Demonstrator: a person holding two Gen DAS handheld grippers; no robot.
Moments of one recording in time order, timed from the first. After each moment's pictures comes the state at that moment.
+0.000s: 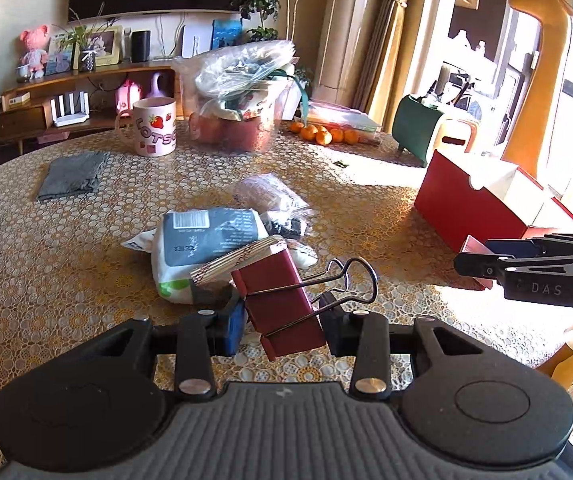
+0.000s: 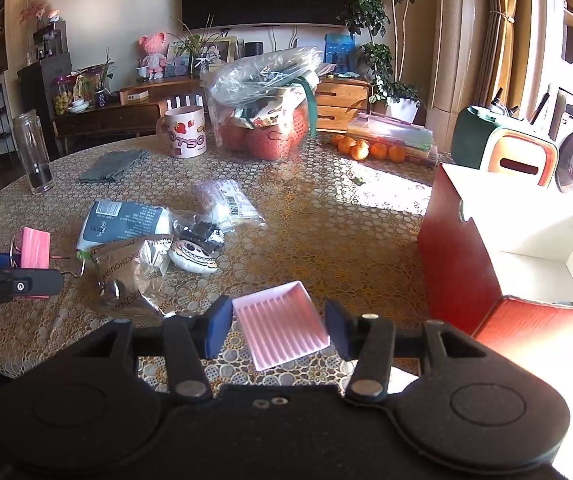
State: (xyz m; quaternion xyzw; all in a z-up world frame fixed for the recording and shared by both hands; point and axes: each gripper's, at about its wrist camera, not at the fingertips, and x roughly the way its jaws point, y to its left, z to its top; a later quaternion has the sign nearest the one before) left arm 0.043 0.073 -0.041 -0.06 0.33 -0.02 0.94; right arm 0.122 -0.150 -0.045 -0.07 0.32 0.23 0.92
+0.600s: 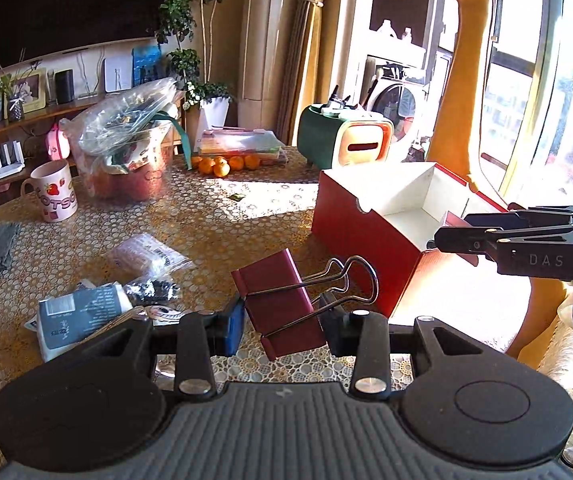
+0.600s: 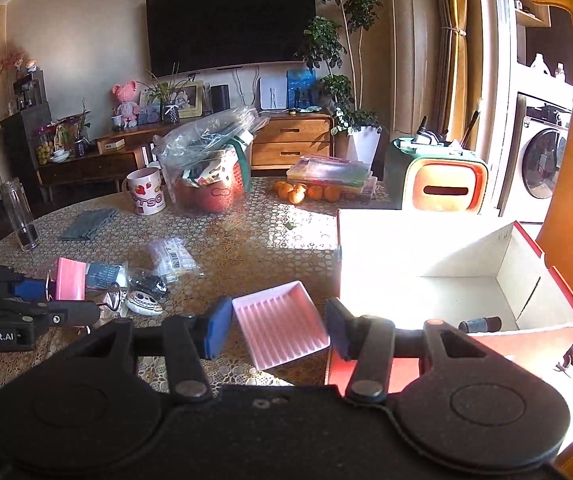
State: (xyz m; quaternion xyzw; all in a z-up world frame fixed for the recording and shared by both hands) left arm 0.079 -0.034 0.003 -0.01 0.31 -0.11 0.94; right arm 0.119 -0.251 0.013 -0.03 0.28 0.20 0.94
